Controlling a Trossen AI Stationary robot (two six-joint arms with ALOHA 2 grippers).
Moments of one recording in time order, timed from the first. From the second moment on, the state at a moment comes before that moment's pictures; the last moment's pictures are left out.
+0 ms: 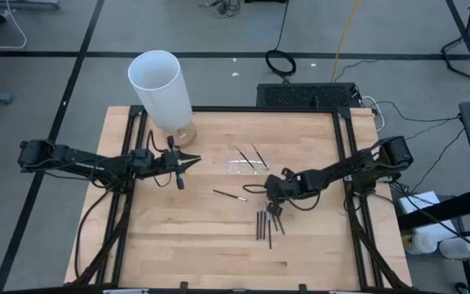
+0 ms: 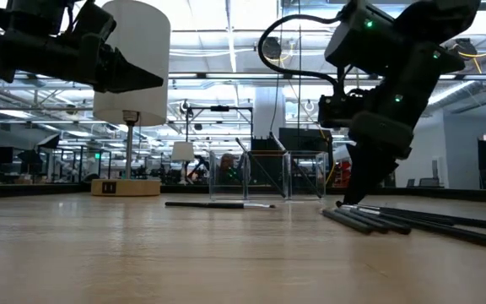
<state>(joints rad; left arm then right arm) 0.03 0.91 0.21 0.64 -0.24 0.21 0.17 1.68 0.72 -0.21 0.18 0.58</state>
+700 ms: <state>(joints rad) 0.03 0.91 0.21 0.64 -0.24 0.20 0.24 1.68 0.77 -0.14 0.13 0.55</state>
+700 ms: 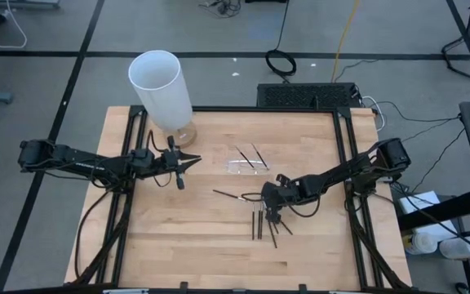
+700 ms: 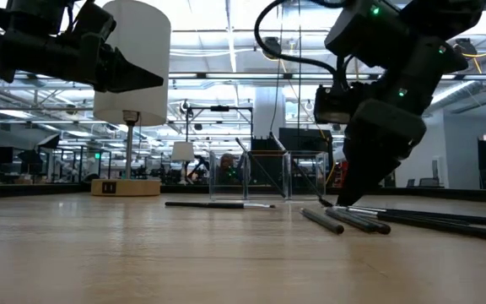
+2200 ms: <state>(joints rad) 0.02 0.91 0.21 0.61 -0.24 0.18 0.31 1.79 1.32 -0.91 0.07 0.74</state>
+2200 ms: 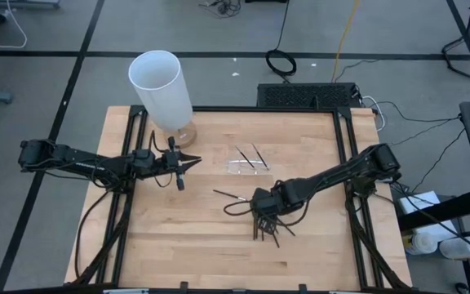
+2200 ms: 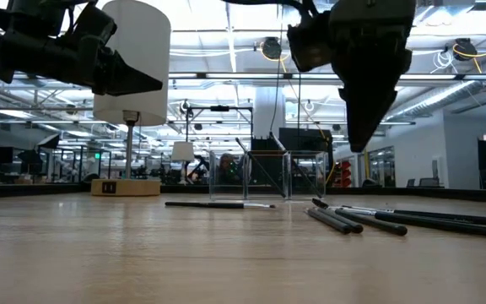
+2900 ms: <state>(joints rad) 0.02 0.91 0.21 0.61 -0.24 0.18 0.32 1.83 1.23 -0.88 0.02 0.85</state>
